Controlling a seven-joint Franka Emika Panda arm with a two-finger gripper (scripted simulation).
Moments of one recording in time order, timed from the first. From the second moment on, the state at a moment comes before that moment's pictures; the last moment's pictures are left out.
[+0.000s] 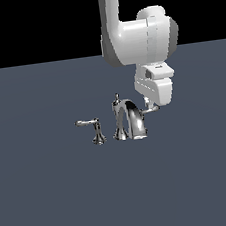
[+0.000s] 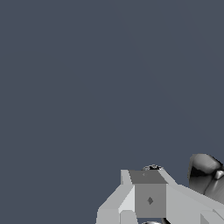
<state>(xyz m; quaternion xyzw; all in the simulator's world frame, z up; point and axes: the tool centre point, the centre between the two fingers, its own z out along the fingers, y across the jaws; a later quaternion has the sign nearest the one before) 0.038 -0.139 0.094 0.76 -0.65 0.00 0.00</state>
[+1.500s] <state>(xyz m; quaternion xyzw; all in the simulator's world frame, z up) -0.037 -0.152 0.094 0.76 -0.65 0.00 0.00</state>
